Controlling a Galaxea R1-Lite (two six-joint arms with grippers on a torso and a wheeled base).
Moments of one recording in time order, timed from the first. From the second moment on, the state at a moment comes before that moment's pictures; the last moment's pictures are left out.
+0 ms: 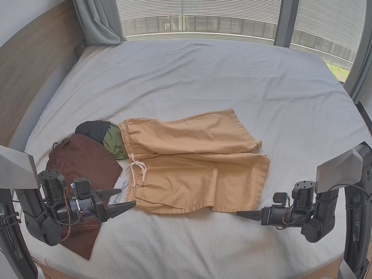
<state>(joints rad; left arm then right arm) -0.06 2.13 -0.24 -1.55 -0.84 -0.12 0.24 2.43 -0.36 -1.54 0.67 0.50</state>
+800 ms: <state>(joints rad) -0.06 2.14 -0.25 -1.55 -0.84 -0.13 0.19 2.30 -0.32 -1.54 0.67 0.51</state>
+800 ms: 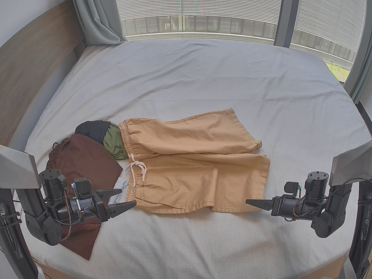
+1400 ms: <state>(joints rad) -0.07 2.27 -0.35 -1.55 -0.72 -0.37 0.19 2.30 -0.32 -1.54 0.67 0.51</state>
